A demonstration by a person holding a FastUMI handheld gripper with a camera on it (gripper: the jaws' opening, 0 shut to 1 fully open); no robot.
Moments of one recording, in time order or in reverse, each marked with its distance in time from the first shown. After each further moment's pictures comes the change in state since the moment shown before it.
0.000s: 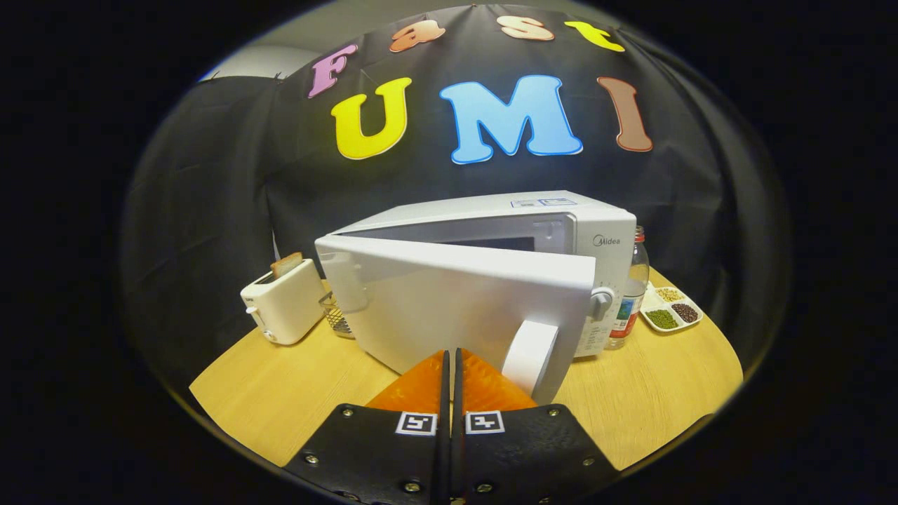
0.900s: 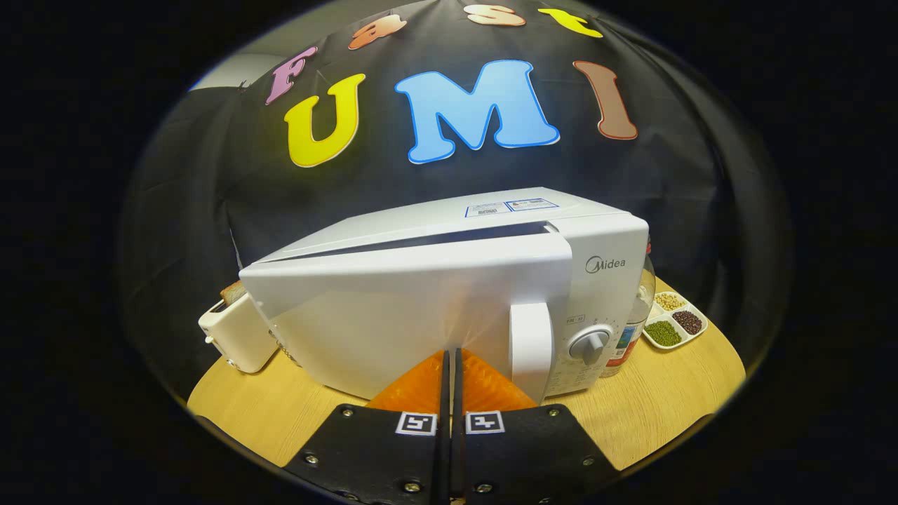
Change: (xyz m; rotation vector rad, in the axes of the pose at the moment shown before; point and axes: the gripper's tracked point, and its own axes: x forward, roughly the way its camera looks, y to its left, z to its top) arm 0.075 -0.050 0.029 0.067 0.001 -0.074
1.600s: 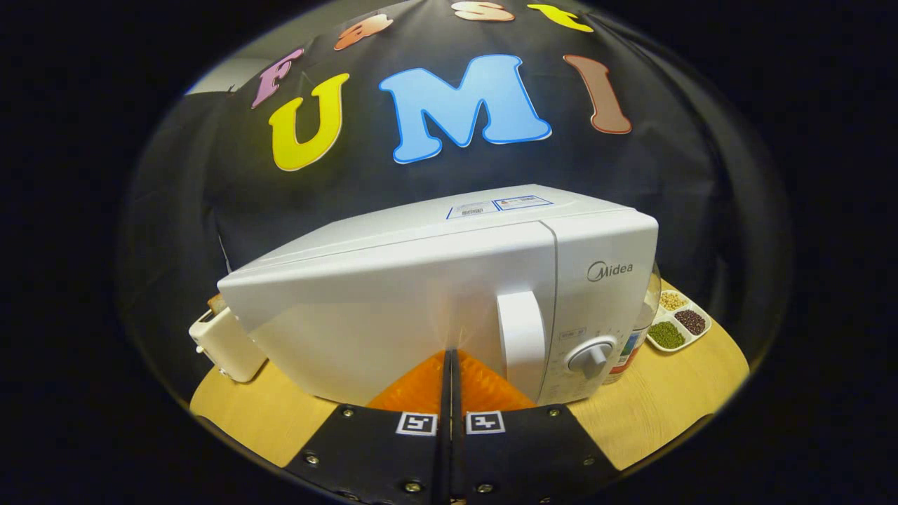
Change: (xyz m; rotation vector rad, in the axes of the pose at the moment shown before) arm 0.015 -0.008 0.003 0.017 0.015 -0.025
